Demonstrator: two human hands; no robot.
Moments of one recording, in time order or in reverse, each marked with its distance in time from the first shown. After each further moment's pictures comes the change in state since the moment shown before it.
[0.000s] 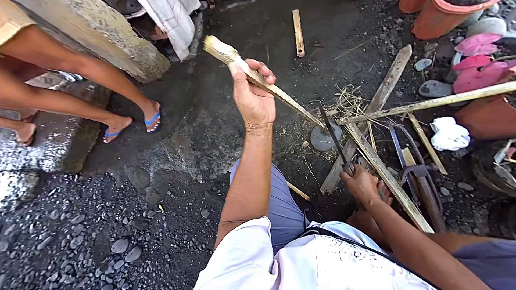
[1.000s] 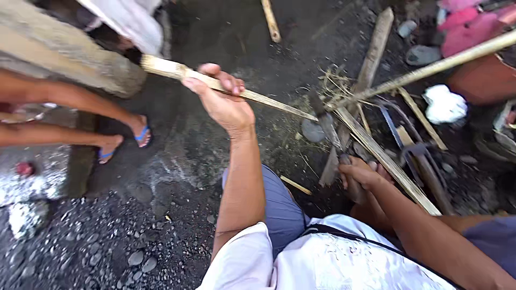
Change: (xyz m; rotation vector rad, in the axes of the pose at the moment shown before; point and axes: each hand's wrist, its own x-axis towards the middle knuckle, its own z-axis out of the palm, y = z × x) left_hand 0.004 -0.010 0.001 0.199 0.046 0.156; right_hand 0.031 0.039 0.010 0.709 -0.395 0.068
